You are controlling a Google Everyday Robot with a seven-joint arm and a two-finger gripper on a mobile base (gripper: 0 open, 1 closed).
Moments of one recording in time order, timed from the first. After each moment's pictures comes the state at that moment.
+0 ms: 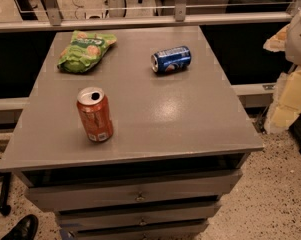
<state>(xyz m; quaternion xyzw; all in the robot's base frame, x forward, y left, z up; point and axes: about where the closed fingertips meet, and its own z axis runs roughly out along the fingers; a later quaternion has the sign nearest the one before) 0.438 -0.217 0.976 -0.60 0.78 -0.03 0.16</state>
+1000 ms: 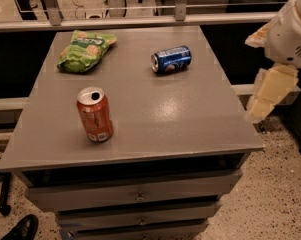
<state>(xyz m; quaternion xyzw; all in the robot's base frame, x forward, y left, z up) 0.470 -0.198 0.965 -0.62 0.76 -0.02 0.20</state>
